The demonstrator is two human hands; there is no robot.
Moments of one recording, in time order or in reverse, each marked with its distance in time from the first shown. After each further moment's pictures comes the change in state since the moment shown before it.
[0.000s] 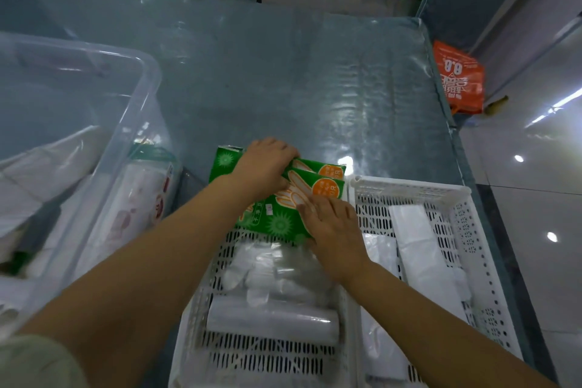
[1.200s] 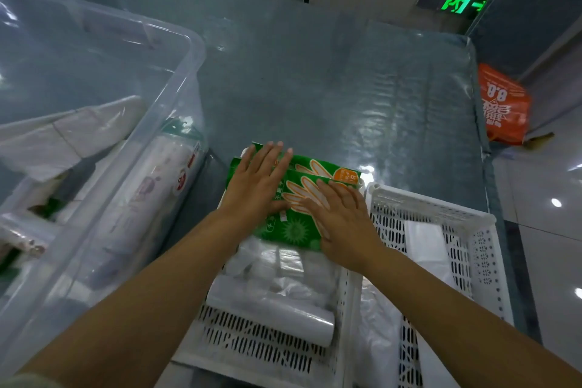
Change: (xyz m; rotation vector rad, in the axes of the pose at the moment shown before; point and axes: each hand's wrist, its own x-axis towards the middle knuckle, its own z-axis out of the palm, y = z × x) left_hand -0.074 0.004 0.036 0.223 0.137 -0.225; right_hand 0.019 0.024 0.003 -0.005 -0.130 -0.275
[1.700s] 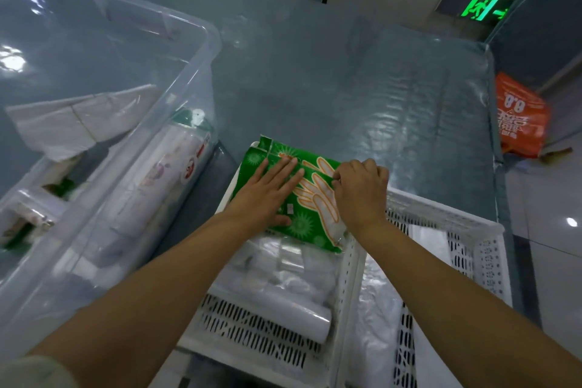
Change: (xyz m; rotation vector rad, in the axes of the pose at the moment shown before) left_hand -0.016 0.008 0.020 0.004 -0.157 0.103; right_hand 0.044 0.019 -0.010 0.008 0.346 0.295
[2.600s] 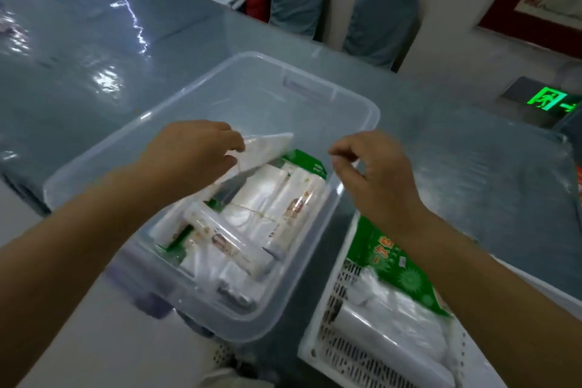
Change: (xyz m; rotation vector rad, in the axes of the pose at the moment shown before) left_hand -0.243 -0.224 -0.194 -0.103 0.234 -0.444; right_hand 0.051 -0.268 -0.144 0.573 0.238 -0.507
